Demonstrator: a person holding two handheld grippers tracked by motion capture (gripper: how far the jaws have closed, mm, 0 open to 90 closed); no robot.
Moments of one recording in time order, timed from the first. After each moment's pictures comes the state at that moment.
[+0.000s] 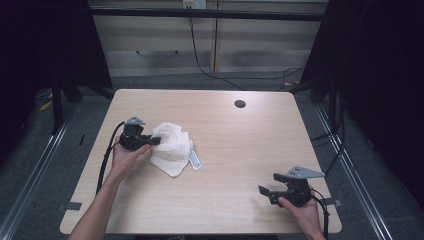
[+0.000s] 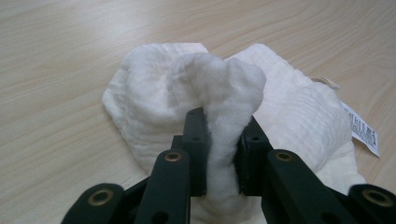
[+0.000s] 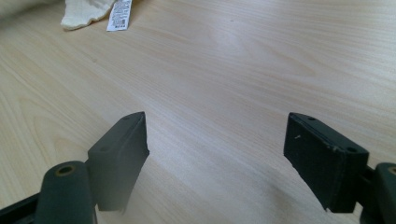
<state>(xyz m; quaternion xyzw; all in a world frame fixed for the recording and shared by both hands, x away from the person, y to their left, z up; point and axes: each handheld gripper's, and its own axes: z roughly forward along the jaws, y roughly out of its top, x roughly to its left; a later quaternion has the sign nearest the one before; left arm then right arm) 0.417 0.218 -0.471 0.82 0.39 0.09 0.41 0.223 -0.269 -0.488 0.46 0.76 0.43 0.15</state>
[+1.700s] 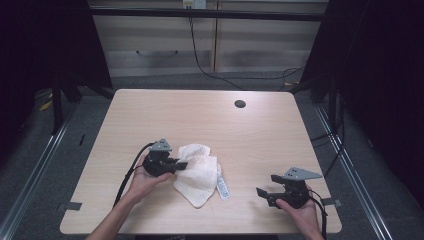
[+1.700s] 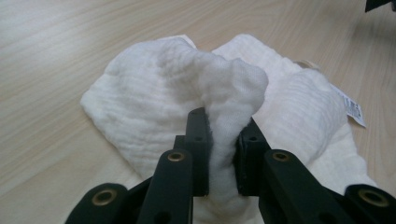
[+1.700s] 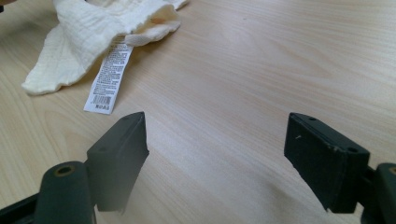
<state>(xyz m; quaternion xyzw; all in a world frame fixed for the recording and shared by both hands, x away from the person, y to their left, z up) 0.344 0.145 -0.482 0.86 0.28 0.03 0.43 0.221 -0.263 -0.487 0.45 0.77 0.43 0.14</state>
